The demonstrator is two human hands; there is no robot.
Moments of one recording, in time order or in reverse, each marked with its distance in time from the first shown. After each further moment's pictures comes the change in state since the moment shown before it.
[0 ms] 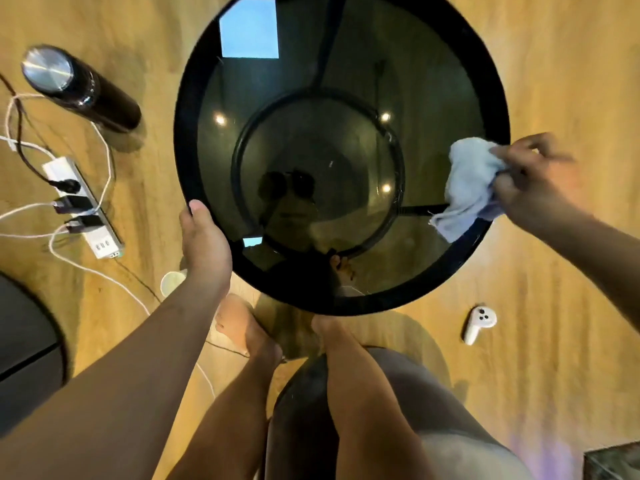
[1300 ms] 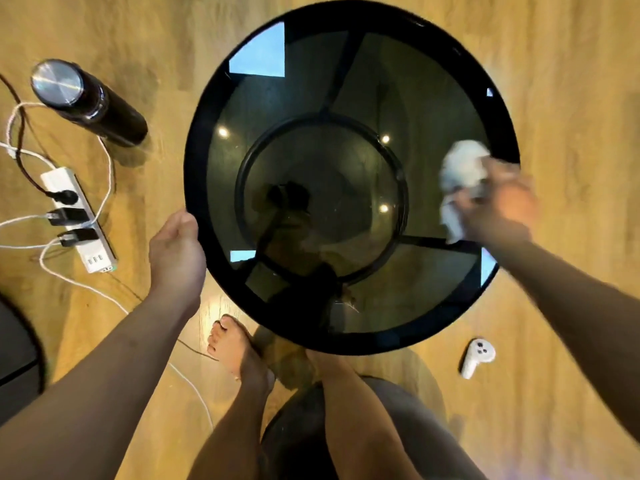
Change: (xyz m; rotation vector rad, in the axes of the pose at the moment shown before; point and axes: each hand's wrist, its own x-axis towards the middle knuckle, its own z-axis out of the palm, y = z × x) left_hand 0.019 0.032 -0.026 0.005 -0.096 0.100; right_hand 0.039 -0.057 0.042 -0.141 0.097 0.115
